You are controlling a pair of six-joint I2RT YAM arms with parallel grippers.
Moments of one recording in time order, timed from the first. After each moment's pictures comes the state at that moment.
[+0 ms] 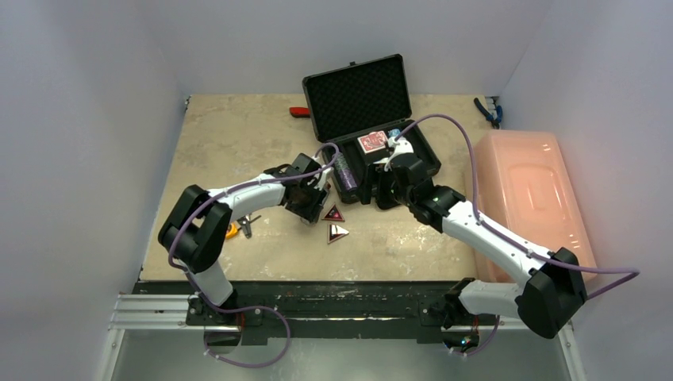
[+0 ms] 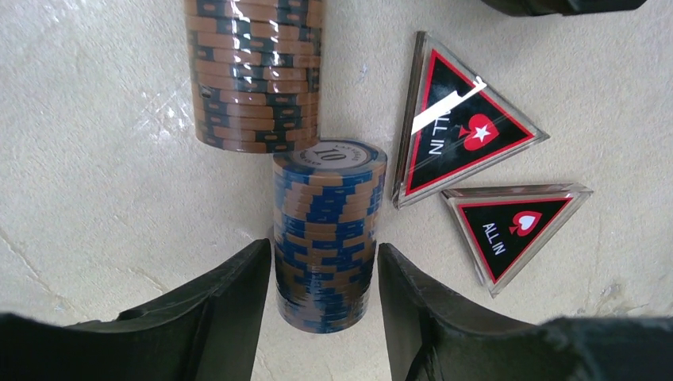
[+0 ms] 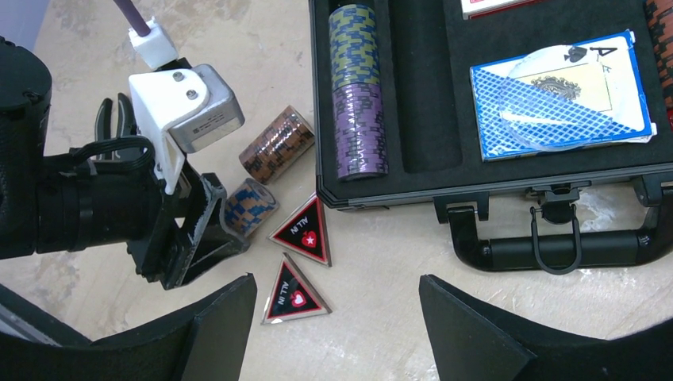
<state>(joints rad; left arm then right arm) -0.60 1.71 1.05 -0.48 0.07 -0.12 0.65 1.22 0.90 -0.28 0.08 0.50</state>
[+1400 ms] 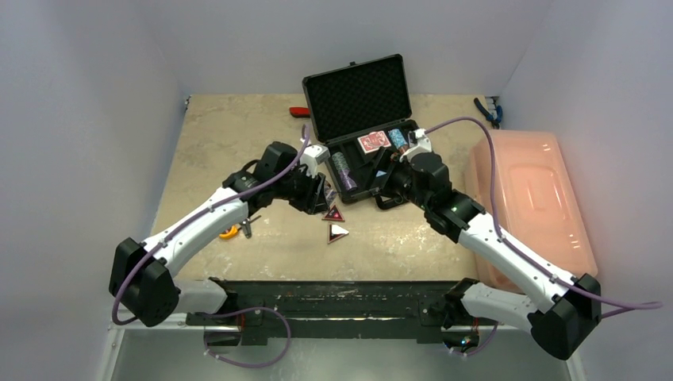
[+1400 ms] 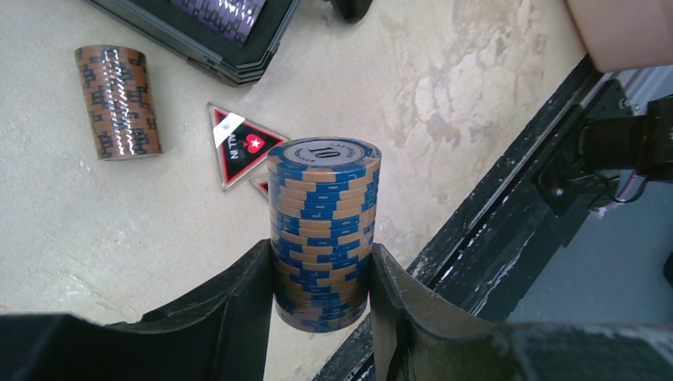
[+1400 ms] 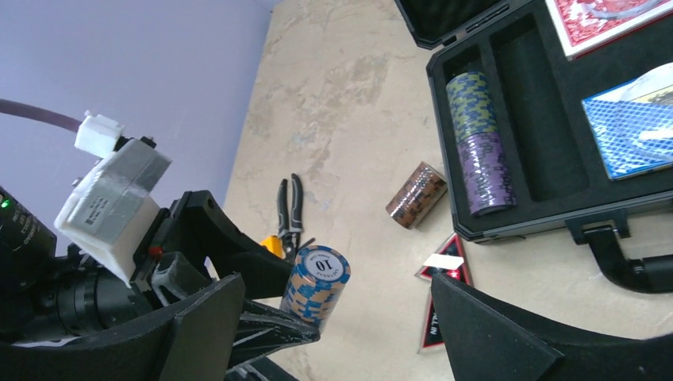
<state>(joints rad) -0.60 1.32 1.04 -0.50 0.37 -0.19 0.65 1.06 0.89 -0.16 0.02 0.81</state>
